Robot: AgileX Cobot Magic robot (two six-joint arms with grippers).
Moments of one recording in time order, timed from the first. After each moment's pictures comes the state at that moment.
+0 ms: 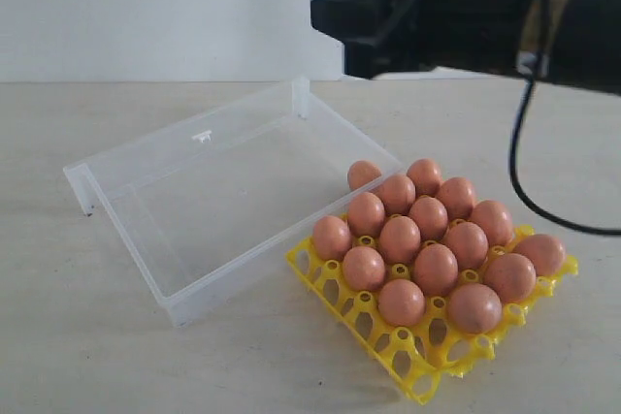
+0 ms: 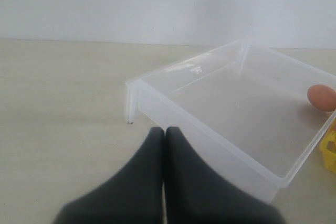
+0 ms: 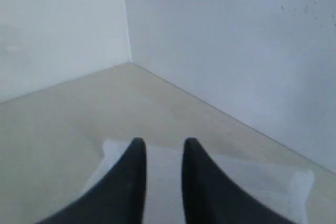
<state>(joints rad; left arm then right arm) -0.07 0.00 0.00 -0.22 0.30 0.13 0.43 1.44 -0.90 -1.06 -0.57 0.97</state>
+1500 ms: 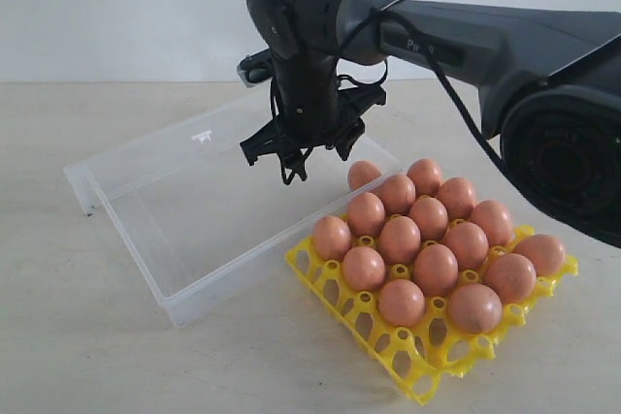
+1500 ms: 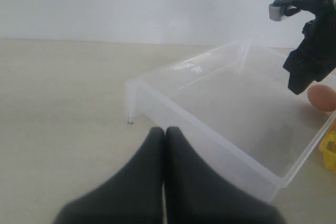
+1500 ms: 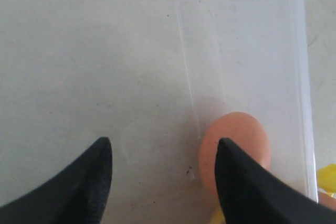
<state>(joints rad) -0.07 0.00 0.00 -0.22 0.30 0.13 0.66 2.38 -2.12 -0.25 1.22 0.29</state>
